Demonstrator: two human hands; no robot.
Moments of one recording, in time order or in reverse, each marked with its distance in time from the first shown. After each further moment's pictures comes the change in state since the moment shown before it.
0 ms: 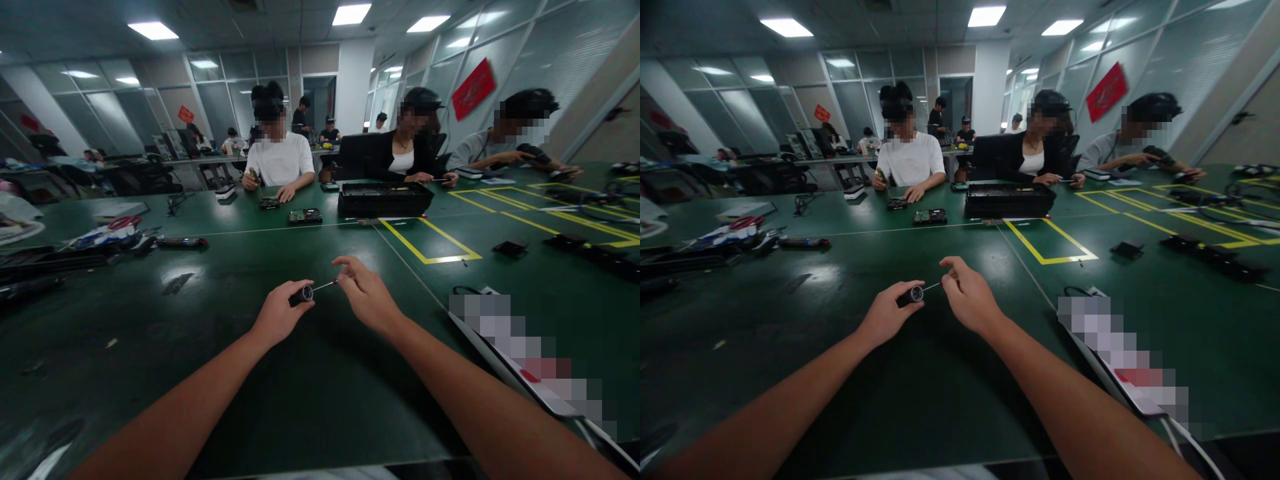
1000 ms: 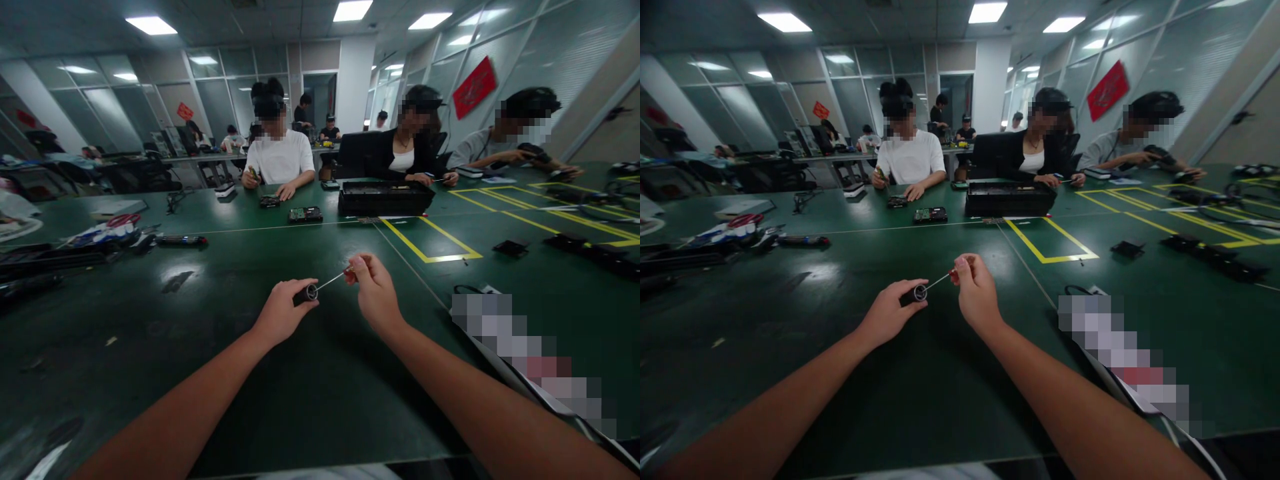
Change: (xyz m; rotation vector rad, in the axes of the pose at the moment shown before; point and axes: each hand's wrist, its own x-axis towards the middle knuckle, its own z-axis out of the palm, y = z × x) left_hand 0.000 0.008 -0.002 0.076 -0.038 0.003; right_hand 0.002 0.009 0.016 0.475 0.331 0.090
